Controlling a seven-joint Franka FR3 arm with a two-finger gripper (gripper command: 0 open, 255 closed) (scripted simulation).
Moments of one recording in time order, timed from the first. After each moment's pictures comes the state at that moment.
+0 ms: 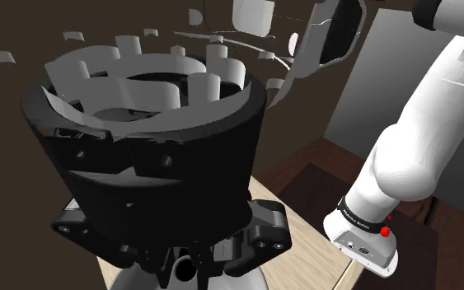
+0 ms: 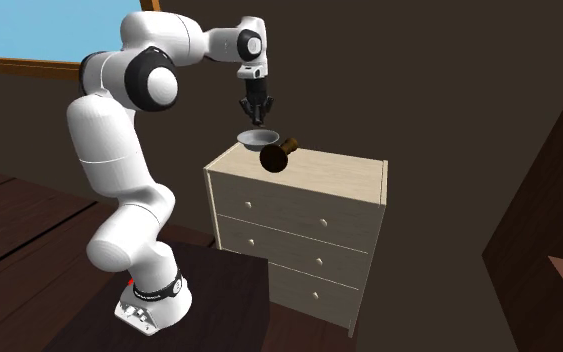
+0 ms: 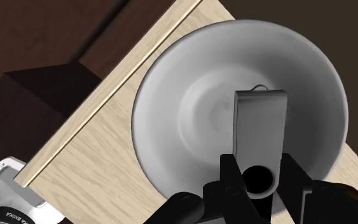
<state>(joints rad) 0.16 0.00 1.17 -1.66 -0.01 1.65 2.19</state>
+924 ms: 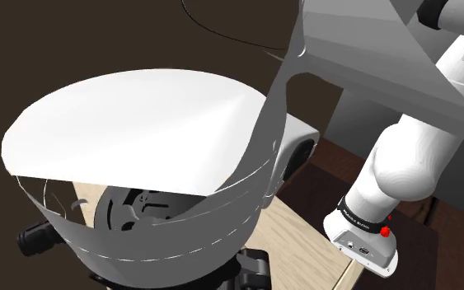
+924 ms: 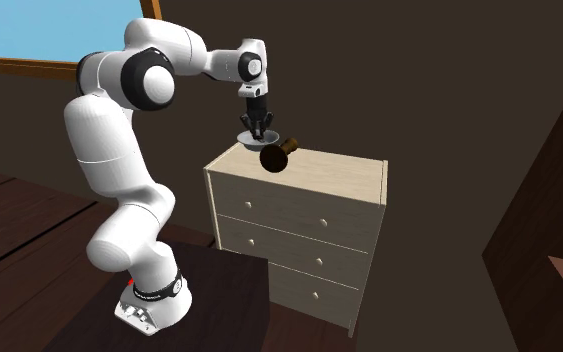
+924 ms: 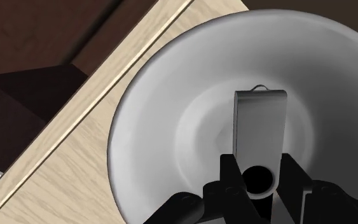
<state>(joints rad) 0.16 -0.02 1.16 -1.83 0.01 1.81 2.18</state>
